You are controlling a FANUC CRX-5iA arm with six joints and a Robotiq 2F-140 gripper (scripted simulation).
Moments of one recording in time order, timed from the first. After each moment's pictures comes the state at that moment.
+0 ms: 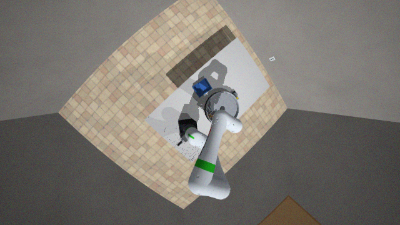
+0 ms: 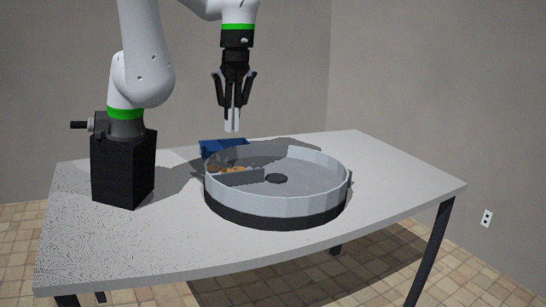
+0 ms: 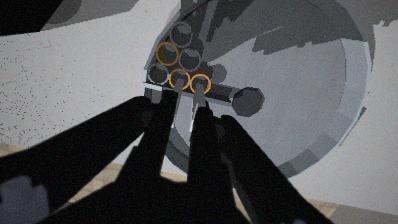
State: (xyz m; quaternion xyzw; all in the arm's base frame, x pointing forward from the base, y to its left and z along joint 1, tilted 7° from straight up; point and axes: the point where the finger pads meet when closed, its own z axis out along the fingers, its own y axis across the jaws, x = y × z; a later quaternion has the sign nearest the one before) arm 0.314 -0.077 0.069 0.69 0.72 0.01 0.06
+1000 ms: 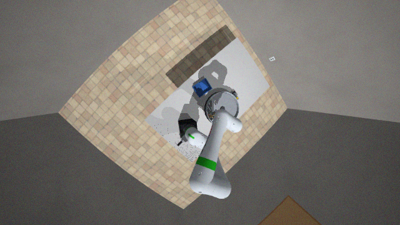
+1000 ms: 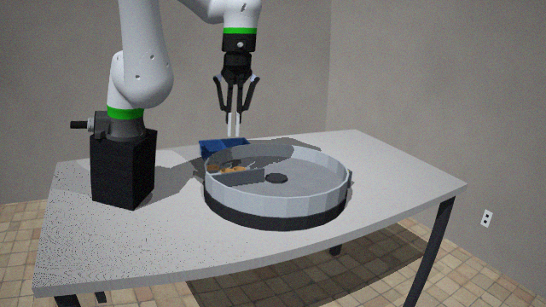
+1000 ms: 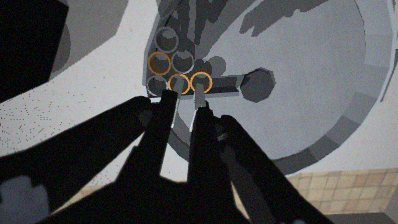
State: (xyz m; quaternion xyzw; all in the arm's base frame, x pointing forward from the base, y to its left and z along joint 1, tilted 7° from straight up) arm 0.320 -0.079 0.058 0.80 0.60 0.02 0.06
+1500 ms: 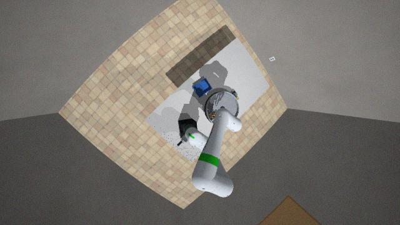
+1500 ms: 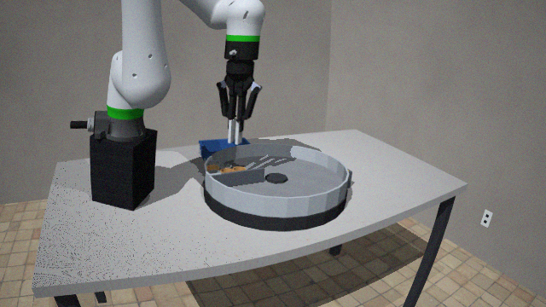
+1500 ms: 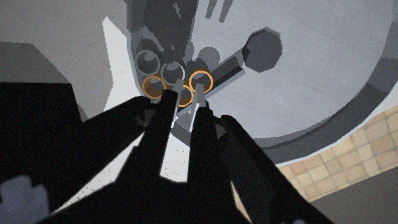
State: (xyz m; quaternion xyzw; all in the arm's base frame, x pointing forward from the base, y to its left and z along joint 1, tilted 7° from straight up) arm 0.329 -0.081 0.037 0.93 0.37 0.04 0.04
